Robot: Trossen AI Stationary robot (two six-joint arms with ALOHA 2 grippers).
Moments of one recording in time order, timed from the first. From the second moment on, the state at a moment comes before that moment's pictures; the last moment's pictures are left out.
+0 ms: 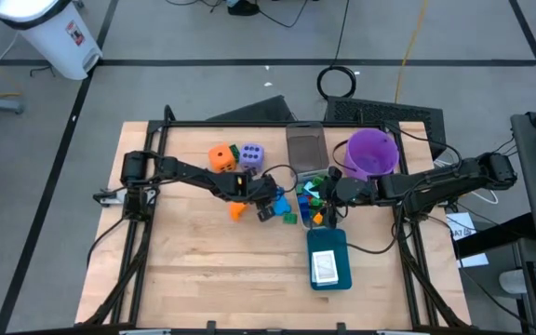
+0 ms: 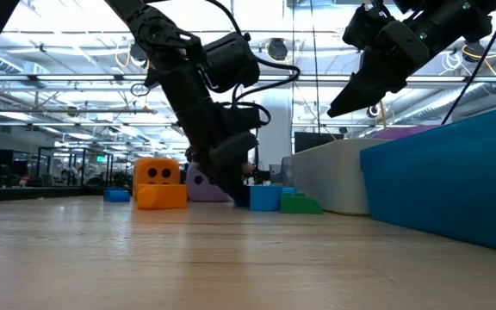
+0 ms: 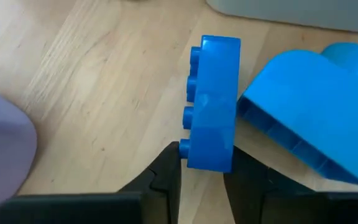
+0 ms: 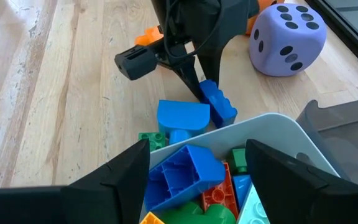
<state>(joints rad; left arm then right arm) 0.06 1.94 1.13 -0.23 -0.24 -0.26 0.07 1.15 0.64 -0.09 0.21 0.14</state>
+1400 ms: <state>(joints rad) -0.11 1.72 1.14 -0.10 -0.23 -0.18 0.07 1.40 0.64 0.38 0.05 -0.04</state>
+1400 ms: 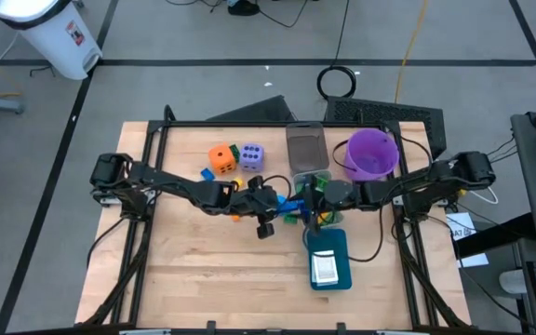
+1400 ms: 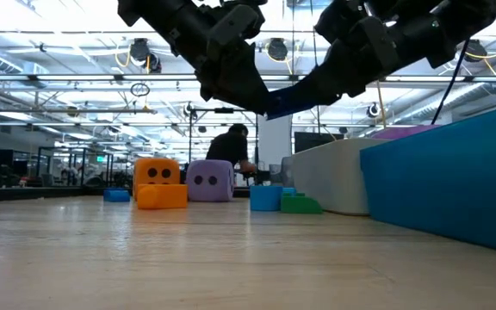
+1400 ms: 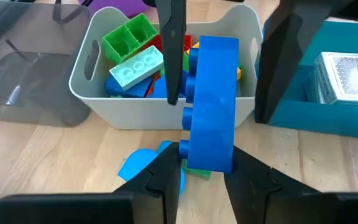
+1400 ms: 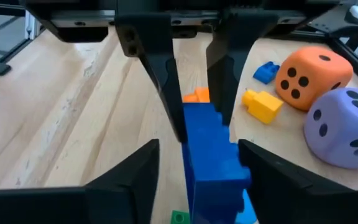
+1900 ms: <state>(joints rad) -0.11 1.72 1.14 -0.10 -0.22 -0.22 0.07 1.40 0.64 0.37 0.05 -0.08</state>
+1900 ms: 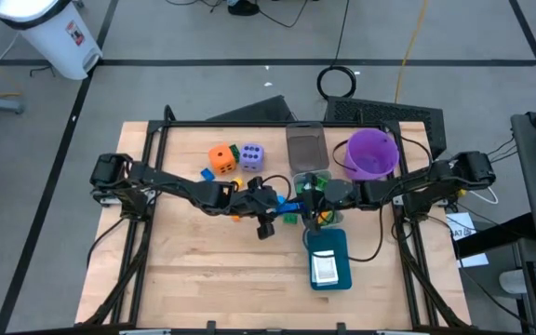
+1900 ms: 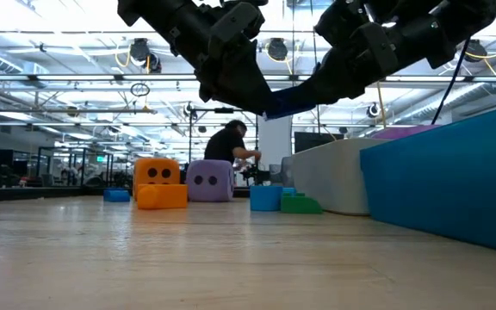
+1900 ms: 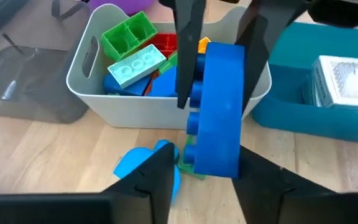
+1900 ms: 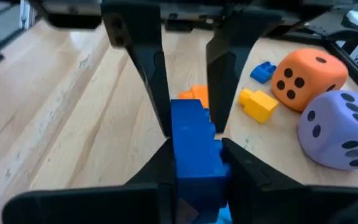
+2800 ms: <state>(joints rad) -0.12 1.72 1.14 -0.10 -0.23 -0.22 0.03 1.18 0.64 -0.15 0.36 0.15</state>
